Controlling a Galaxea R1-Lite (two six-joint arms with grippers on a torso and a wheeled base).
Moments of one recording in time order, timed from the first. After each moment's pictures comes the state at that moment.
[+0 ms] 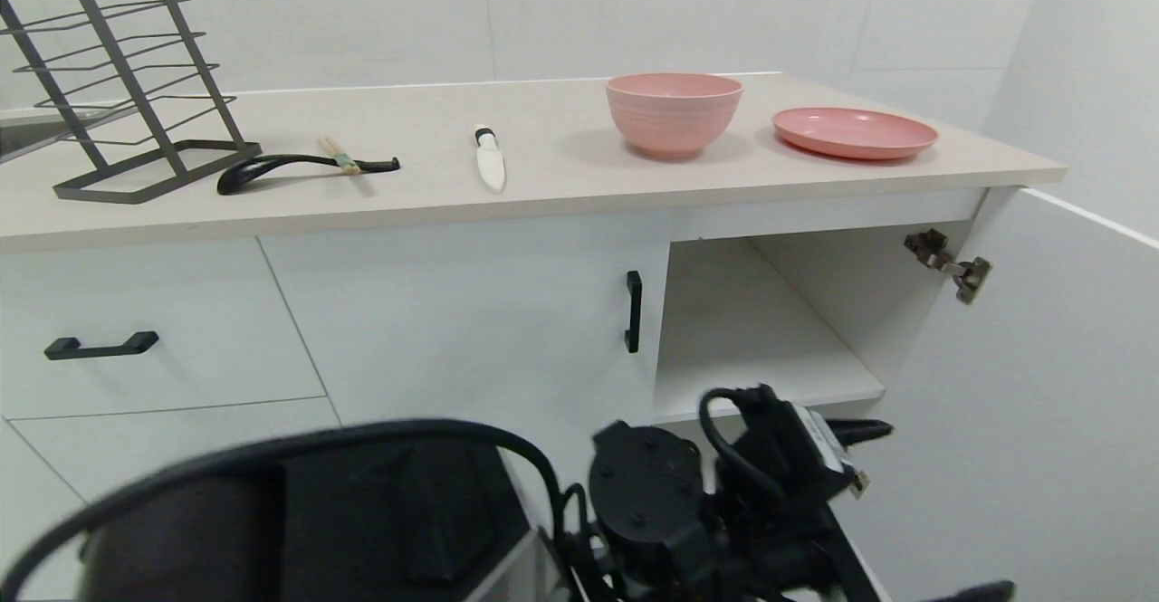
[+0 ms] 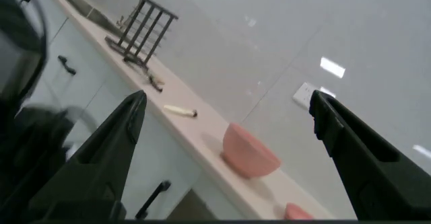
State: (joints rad) left arm -1.06 2.32 -0.96 -1.56 -0.41 -0.04; right arm 0.18 1.07 -0.38 -1.33 0.81 -0.26
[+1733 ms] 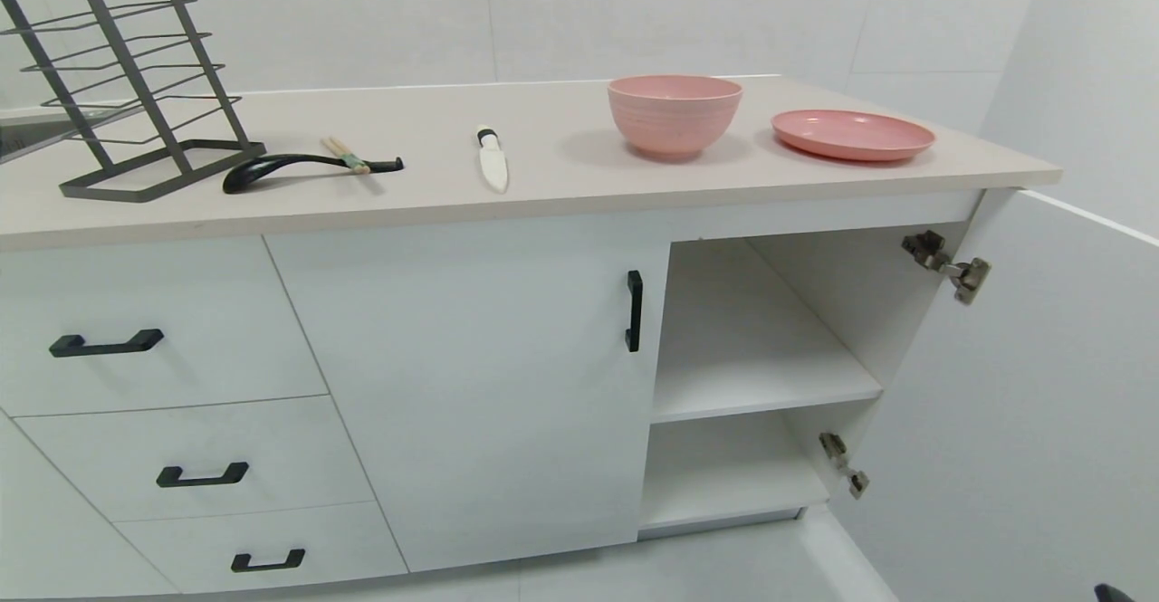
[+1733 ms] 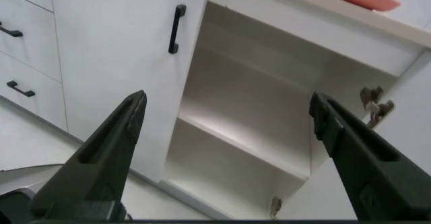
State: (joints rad) left arm -0.07 0.11 -0.07 -0.38 -0.25 0.00; right arm -0.15 0.52 -0.01 -0.57 0.69 -0.25
